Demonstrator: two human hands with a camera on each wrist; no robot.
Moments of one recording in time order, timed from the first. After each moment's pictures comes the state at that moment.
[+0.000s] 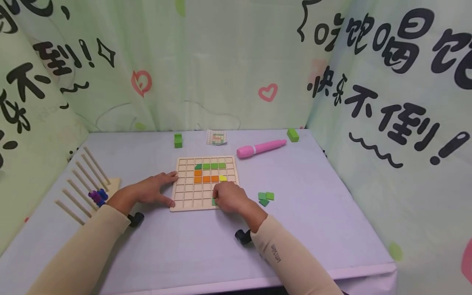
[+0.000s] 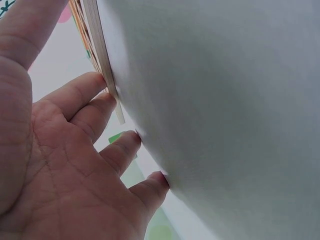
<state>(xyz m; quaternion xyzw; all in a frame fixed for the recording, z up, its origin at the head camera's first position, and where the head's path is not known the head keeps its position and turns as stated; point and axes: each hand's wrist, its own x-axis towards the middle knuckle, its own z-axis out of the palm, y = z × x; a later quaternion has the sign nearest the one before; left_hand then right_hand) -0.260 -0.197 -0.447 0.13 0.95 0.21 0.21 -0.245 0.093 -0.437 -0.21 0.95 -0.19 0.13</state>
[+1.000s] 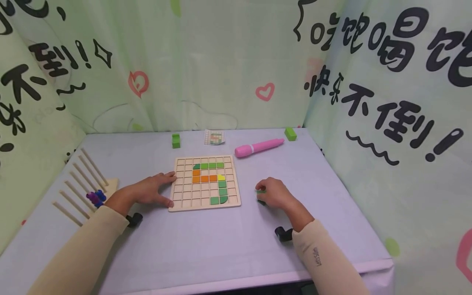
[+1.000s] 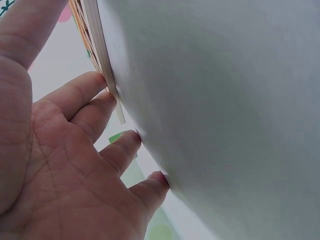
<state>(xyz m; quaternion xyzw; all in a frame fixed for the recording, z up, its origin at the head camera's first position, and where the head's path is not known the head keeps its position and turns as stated) -0.261 -0.197 -0.447 0.13 0.95 0.21 0.21 -0.256 0.226 -0.432 -0.15 0.96 -0.22 0.11</state>
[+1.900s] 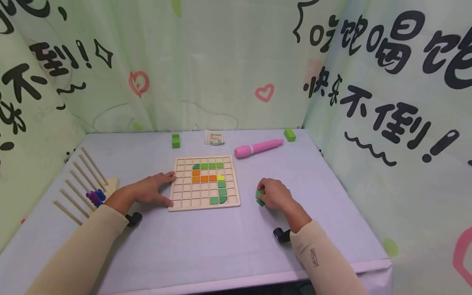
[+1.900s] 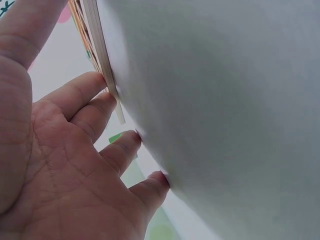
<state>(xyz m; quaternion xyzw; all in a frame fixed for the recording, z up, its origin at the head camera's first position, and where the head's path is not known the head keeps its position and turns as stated) -0.260 -0.195 -0.447 0.12 0.95 0.21 0.21 -0.253 0.222 -0.436 -0.10 0.97 -0.18 0.10</state>
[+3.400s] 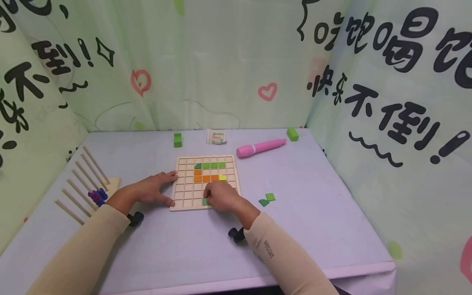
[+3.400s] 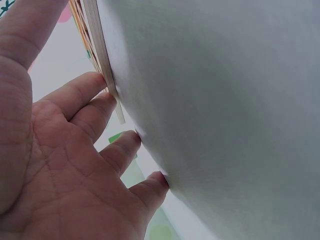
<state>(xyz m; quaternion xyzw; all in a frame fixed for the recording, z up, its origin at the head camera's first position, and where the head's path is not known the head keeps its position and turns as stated) -0.261 -0.195 -0.447 0.12 0.95 0.21 0.21 -0.248 0.077 -0.441 -0.25 0.93 -0.24 0.13</state>
